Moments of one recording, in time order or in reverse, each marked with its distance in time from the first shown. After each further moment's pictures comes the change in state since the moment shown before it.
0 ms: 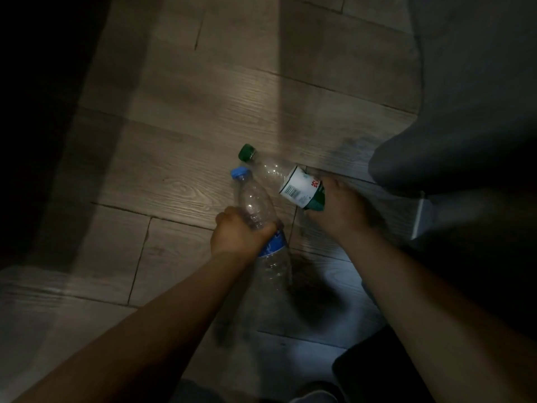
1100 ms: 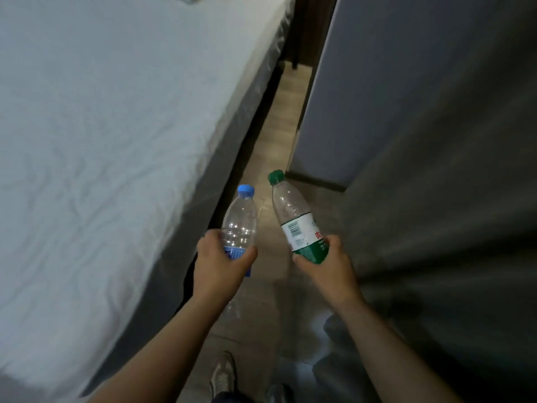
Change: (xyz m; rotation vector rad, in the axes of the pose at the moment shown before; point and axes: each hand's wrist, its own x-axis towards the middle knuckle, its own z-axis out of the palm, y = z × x) left_hand -0.413 0.226 -0.489 -0.259 0.404 0.289; right_hand -0.404 -0.272 -0.420 0.645 0.329 -0.062
